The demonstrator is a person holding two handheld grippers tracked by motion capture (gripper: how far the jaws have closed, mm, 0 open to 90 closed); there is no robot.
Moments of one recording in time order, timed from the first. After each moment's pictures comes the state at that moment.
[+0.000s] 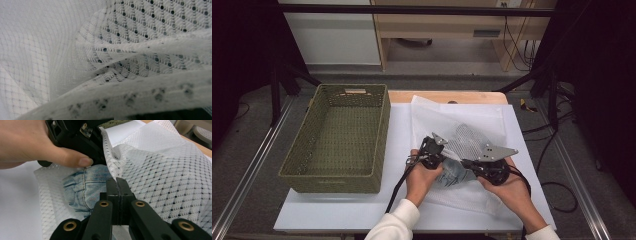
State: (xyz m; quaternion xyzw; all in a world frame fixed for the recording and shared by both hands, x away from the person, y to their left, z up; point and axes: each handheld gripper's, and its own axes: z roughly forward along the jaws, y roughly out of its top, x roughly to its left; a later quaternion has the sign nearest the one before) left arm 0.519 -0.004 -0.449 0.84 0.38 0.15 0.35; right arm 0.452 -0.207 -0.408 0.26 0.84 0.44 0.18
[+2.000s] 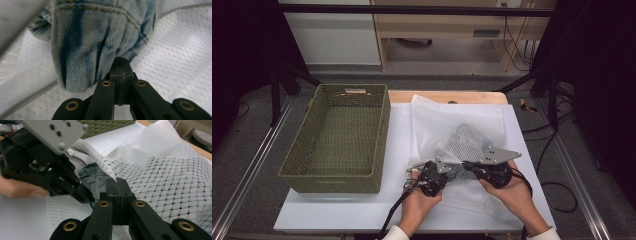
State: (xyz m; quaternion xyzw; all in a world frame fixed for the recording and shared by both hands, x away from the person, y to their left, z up) left arm 0.454 -0.001 -0.464 0.87 0.34 0.12 0.34; right arm 0.442 -0.208 -0.404 0.26 0.84 0.45 0.18
